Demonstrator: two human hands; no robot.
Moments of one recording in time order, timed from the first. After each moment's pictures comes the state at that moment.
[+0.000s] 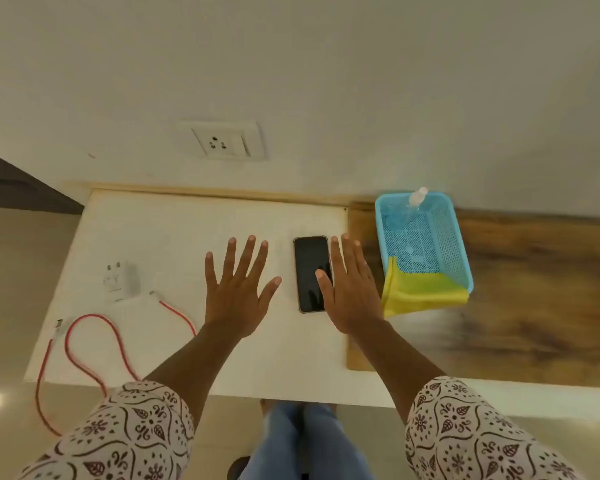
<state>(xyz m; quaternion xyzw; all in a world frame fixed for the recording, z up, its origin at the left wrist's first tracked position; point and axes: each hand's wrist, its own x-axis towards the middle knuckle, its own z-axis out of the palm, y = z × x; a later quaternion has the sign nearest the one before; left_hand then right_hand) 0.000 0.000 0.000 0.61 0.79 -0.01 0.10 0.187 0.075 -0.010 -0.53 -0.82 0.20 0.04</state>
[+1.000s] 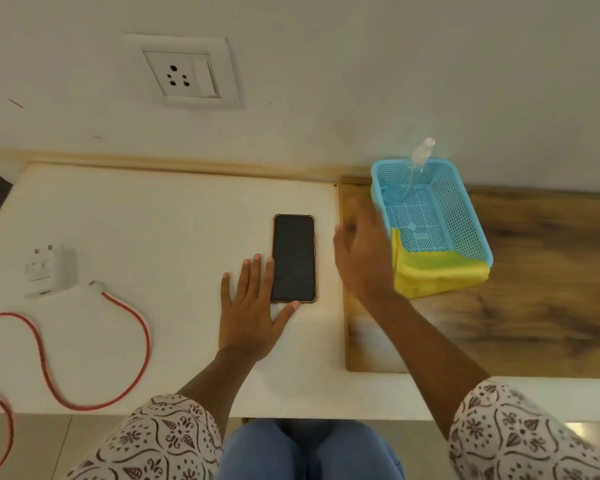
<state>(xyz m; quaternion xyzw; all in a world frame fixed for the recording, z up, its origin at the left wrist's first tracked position) 0.053 -0.021 -0.136 0.61 0.78 0.06 0.08 0.195 0.097 -0.039 -0.56 -0.74 0.20 0.31</state>
